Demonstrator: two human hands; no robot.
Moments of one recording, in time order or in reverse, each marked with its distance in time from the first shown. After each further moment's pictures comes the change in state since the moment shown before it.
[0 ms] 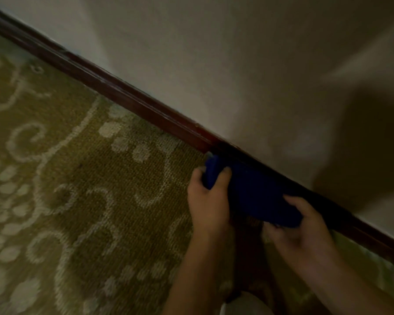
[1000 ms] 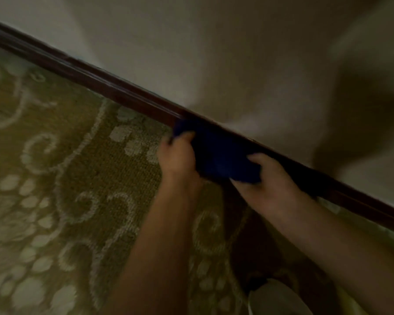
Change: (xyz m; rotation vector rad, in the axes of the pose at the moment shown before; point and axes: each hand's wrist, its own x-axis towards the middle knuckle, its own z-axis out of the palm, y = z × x) left_hand 0.078 0.076 -0.041 -0.140 0.141 -0.112; right_hand 0.011 0.031 0.099 0.016 -0.170 0.094
